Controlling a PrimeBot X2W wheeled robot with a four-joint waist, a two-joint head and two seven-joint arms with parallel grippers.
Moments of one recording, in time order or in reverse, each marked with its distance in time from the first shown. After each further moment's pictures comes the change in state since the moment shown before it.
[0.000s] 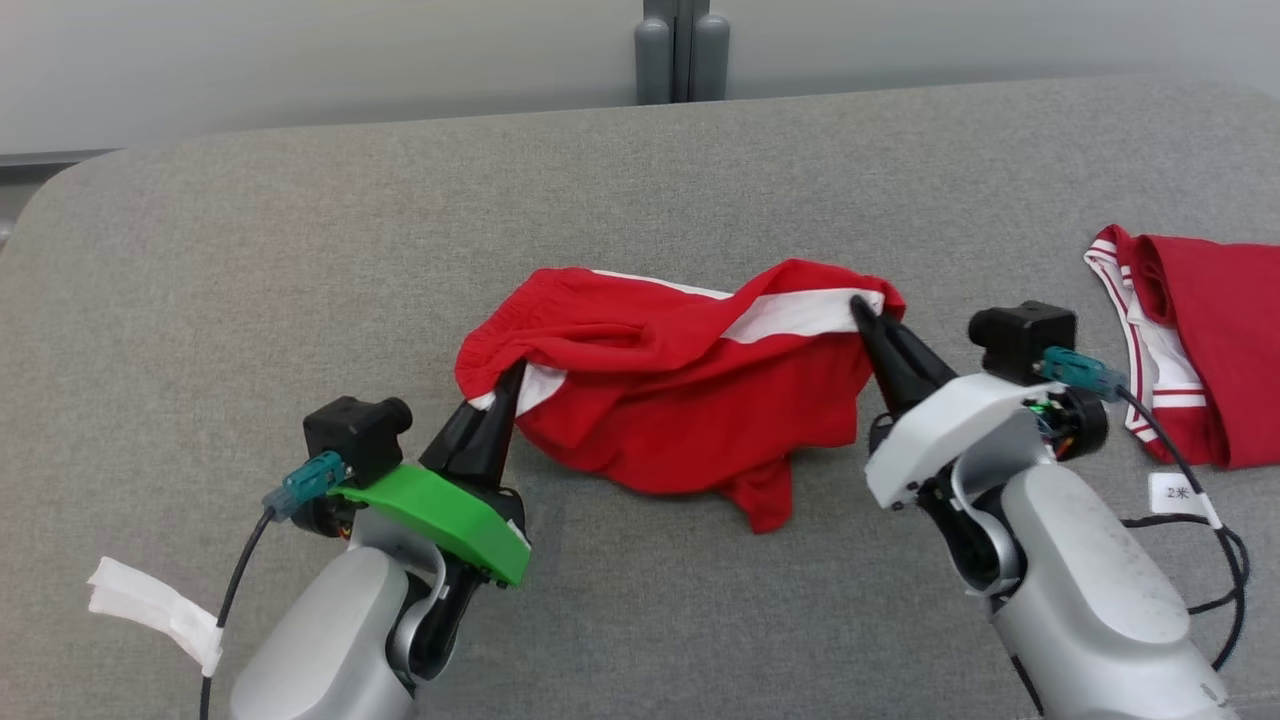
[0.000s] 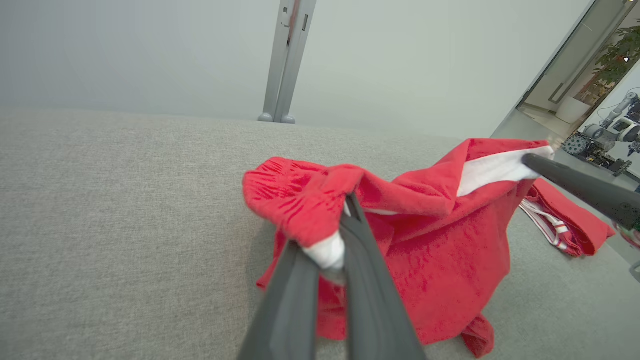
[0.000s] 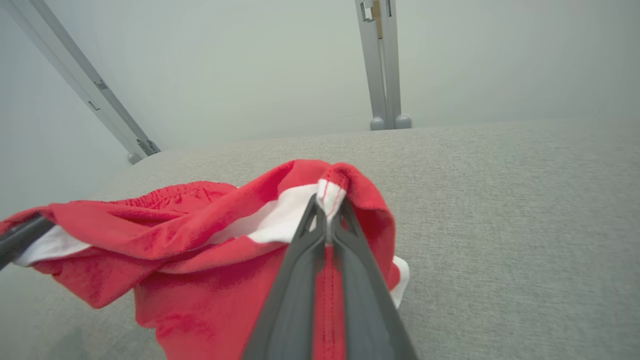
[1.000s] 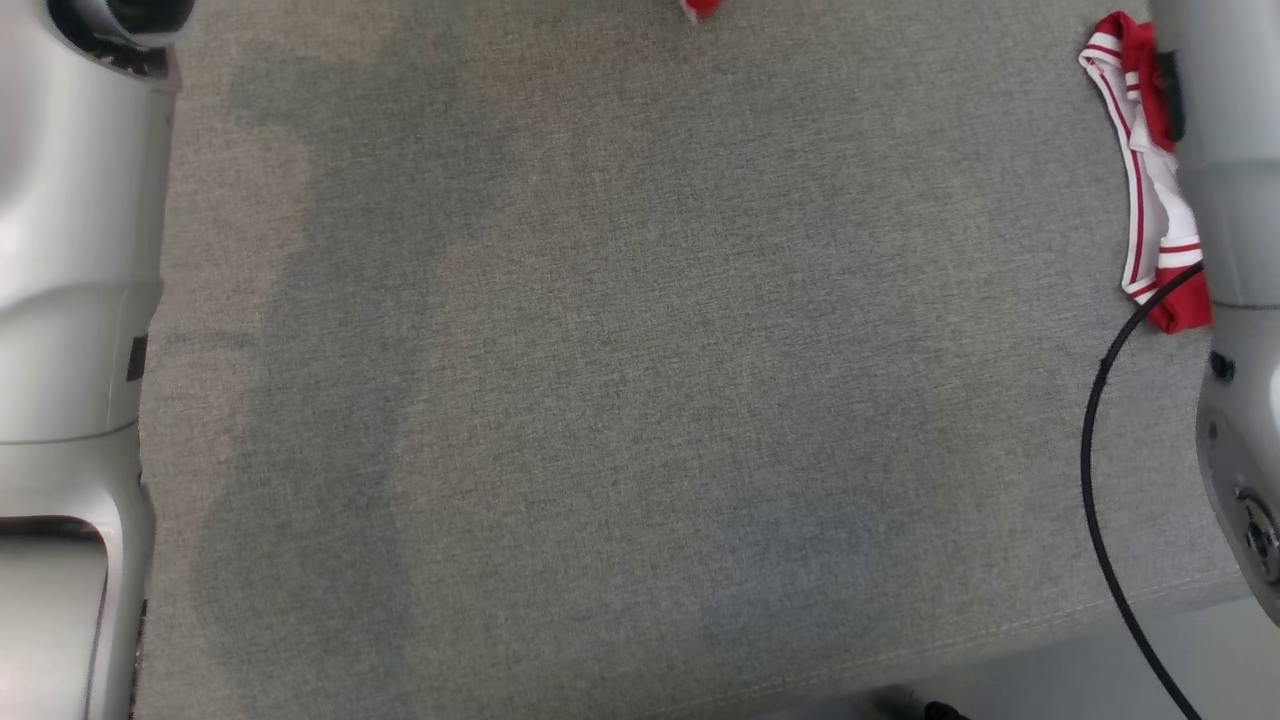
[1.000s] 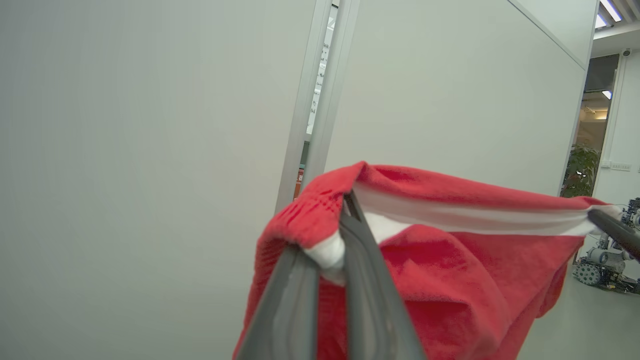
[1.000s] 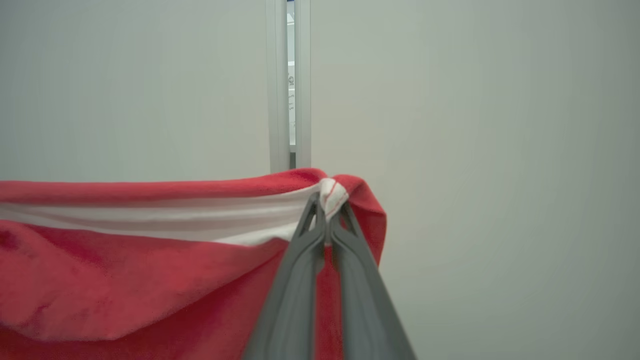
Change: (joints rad) left arm -0.849 0.012 0.251 0.005 0.074 0.058 0.002; right arm -0.924 -0.031 -0.092 0.162 -0.088 0.000 -0.209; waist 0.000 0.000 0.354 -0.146
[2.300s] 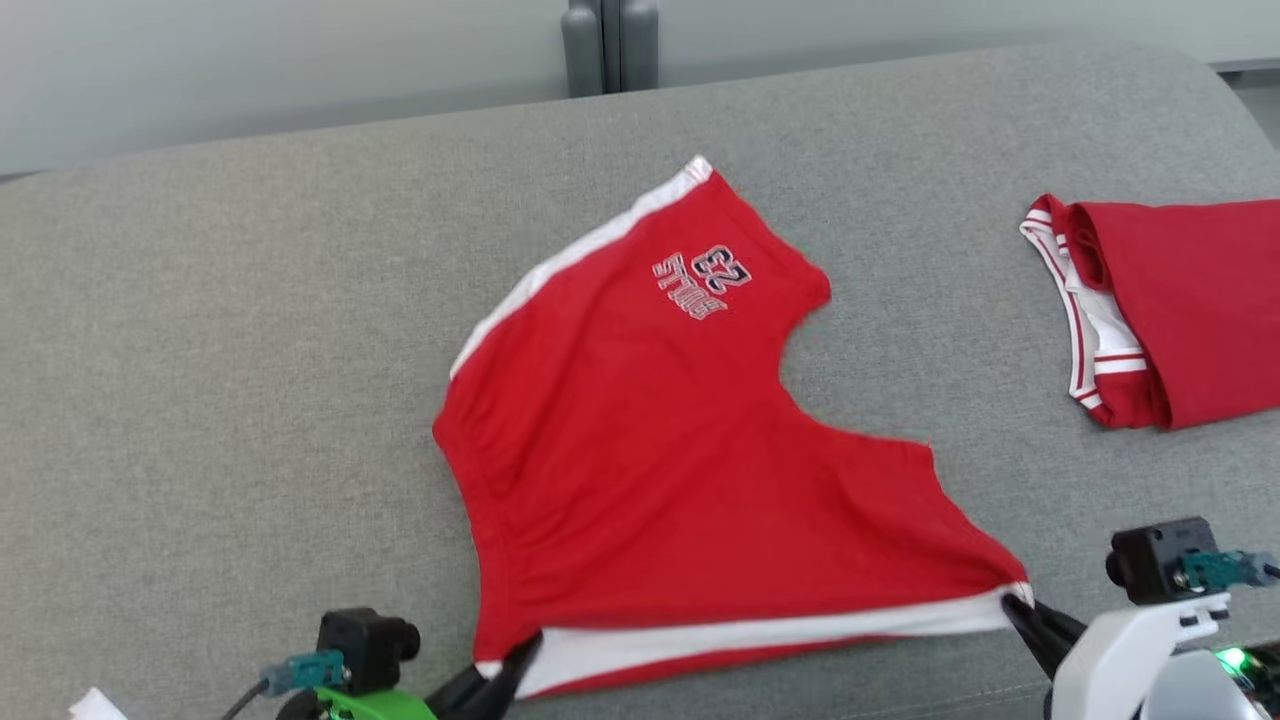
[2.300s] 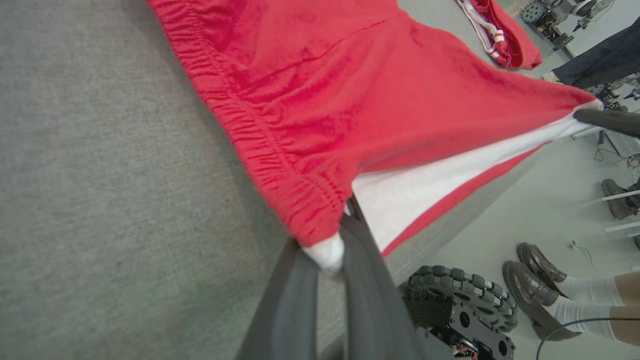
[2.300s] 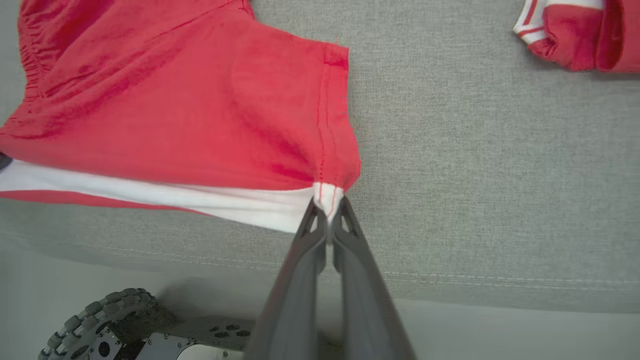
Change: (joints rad) left arm 1.080 0.380 -0.636 -0.428 -0.427 0.105 0.148; right arm 1.603 -0.039 -0.191 -0.976 -0.007 0.000 1.001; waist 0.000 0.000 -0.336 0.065
